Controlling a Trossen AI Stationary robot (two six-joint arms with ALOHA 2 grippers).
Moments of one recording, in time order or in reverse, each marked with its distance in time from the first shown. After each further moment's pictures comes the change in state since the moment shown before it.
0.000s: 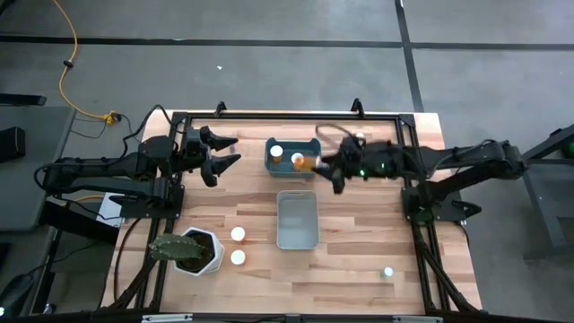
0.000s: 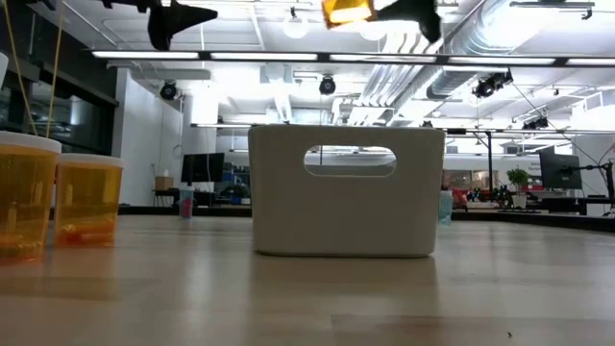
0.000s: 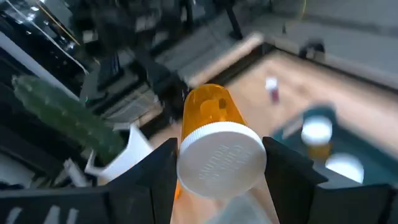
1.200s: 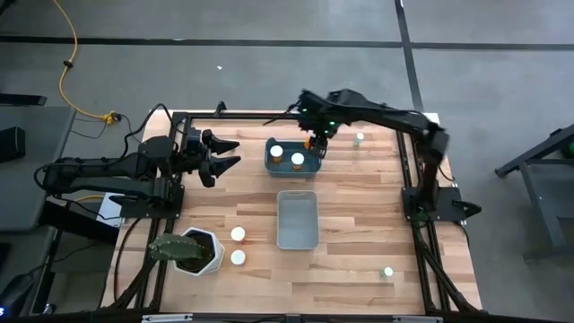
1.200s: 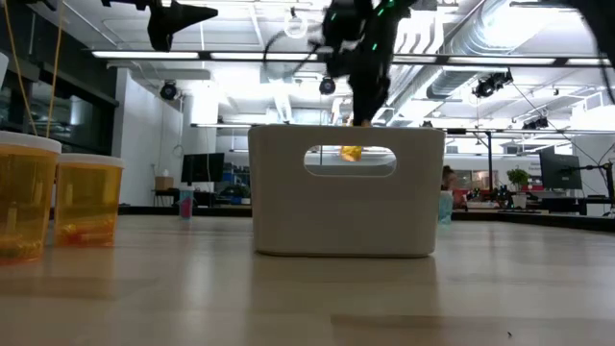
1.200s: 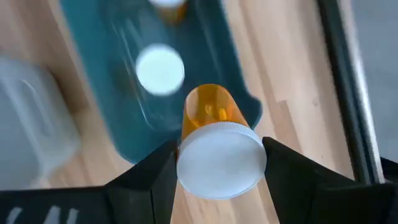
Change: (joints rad) left arm 0.000 0.000 0.000 0.000 0.028 -0.086; right arm -0.445 0.756 0.821 -1.062 -0.205 -0.689
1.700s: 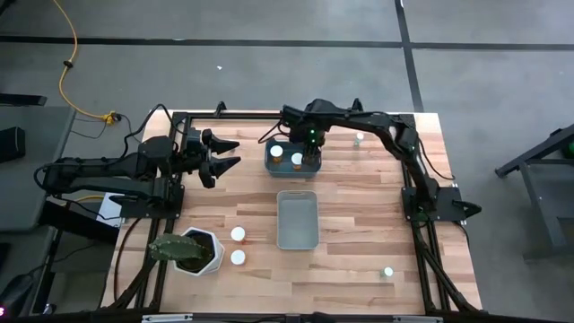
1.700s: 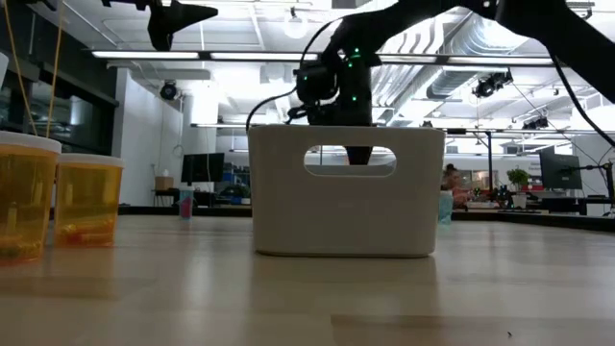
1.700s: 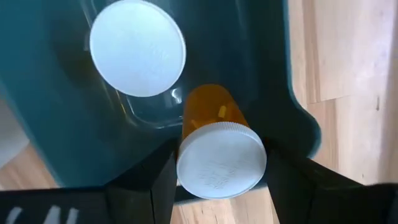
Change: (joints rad) left arm 0.000 0.000 0.000 0.000 0.001 0.034; right arm -0.006 0.265 0.089 -0.067 0.000 -0.073
